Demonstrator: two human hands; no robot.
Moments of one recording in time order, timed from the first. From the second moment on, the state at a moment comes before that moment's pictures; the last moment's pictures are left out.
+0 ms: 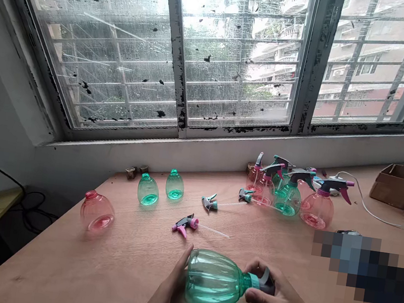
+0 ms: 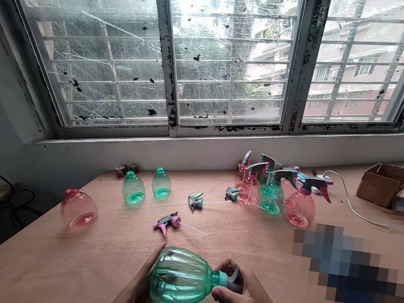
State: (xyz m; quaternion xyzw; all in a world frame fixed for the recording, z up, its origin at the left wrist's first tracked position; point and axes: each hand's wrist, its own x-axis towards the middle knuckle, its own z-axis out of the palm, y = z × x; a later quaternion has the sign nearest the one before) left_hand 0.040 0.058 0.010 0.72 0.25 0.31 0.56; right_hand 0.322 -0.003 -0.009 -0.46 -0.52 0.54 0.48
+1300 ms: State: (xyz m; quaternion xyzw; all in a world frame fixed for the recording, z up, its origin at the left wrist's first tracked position) left_hand 0.032 0.065 -0.003 0.71 0.26 0.30 0.58; right_hand 0.321 -0.001 -0.015 -0.43 -0.50 0.55 0.50
